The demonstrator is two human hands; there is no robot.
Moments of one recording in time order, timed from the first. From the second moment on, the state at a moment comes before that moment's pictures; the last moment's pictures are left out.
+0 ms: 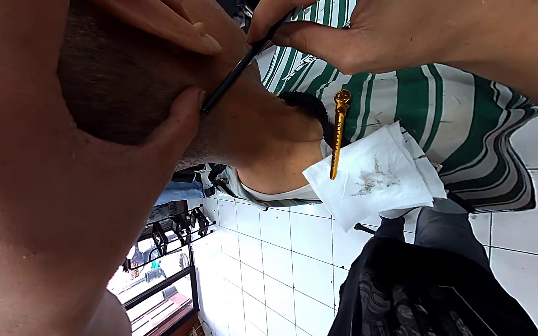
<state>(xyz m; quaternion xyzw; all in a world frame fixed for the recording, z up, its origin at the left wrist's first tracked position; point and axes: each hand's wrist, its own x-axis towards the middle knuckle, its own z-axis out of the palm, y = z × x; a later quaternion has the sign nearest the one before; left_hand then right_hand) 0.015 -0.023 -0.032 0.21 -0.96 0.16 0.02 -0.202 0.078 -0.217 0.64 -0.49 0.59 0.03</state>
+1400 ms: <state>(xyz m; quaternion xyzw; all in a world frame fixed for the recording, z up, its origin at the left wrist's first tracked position) 0.104 -0.132 -0.056 0.27 -0.93 0.20 0.14 -0.197 0.083 -0.232 0.71 -0.49 0.52 0.02</state>
